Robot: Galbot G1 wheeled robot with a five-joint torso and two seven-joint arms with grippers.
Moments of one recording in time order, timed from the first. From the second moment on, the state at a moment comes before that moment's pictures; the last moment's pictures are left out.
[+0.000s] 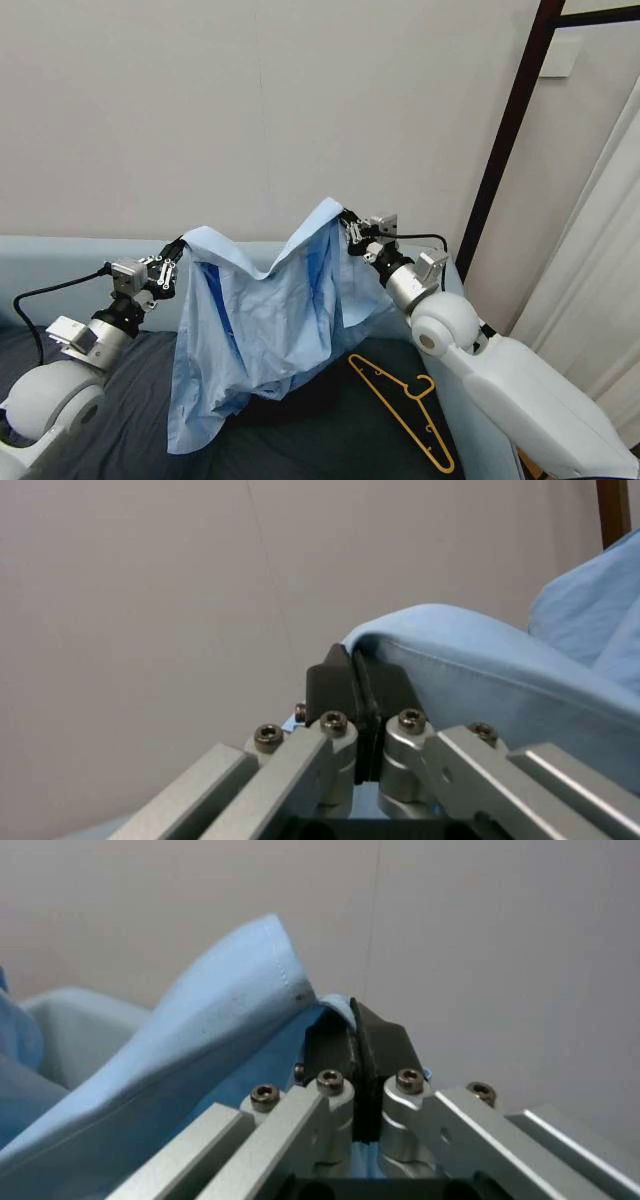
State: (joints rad) left arm 1.19 -0.62 -0.53 -1.99 -0.65 -0.20 -0.06; right arm -0.45 0.95 -0.22 1.87 0.79 -0.07 0.19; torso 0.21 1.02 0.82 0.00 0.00
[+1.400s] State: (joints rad) left arm 1.29 -0.73 -0.47 -1.95 -0.51 -0.14 -0.10; right arm -0.76 0.94 -0.34 1.83 0.57 -0.36 0.40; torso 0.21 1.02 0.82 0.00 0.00
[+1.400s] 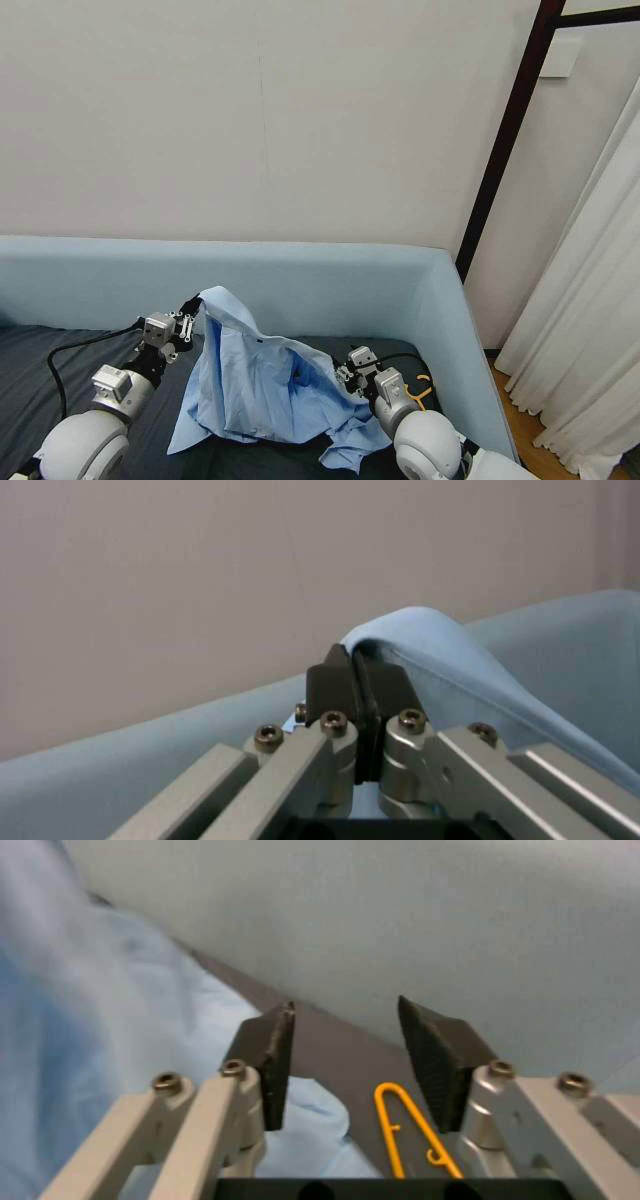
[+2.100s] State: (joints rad) left arm 1.23 -0.70 -0.44 -1.96 -0.59 -0.13 -0.09; right arm -0.89 1.02 -0.36 1.75 0.32 0.03 0.04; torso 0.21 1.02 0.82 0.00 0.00
